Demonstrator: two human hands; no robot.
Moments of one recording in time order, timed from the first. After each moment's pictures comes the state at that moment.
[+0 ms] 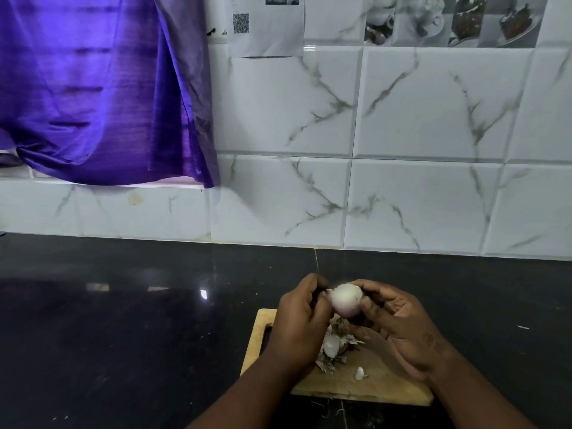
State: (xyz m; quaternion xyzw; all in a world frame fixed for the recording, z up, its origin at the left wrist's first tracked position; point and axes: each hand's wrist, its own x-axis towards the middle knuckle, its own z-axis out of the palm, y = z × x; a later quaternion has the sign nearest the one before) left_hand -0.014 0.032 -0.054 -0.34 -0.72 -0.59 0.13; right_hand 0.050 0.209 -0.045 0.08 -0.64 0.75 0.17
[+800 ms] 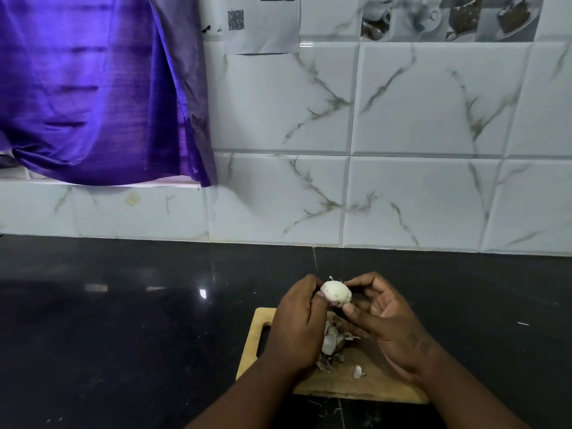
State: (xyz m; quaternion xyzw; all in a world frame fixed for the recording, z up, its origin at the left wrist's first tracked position) left_hand -0.014 0.036 -0.059 -0.33 -0.76 -0.54 0.16; right_hand 0.044 0.198 -0.050 0.08 -0.65 0.73 0.17
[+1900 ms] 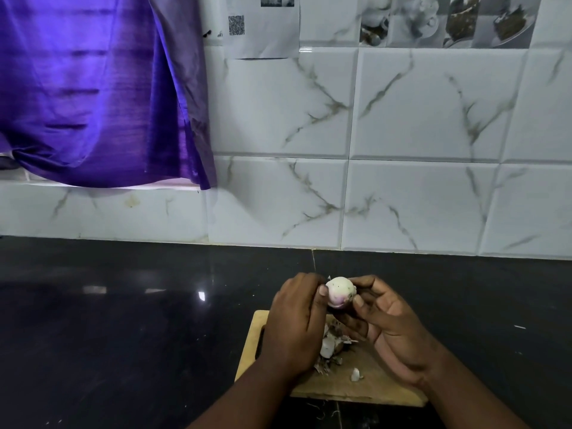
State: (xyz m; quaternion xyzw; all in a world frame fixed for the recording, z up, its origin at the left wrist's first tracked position) left_hand -0.020 0.035 -0.060 -0.36 -0.75 -0.48 0.28; right_hand 0.049 0.199 -0.042 0.10 -0.55 0.82 0.11
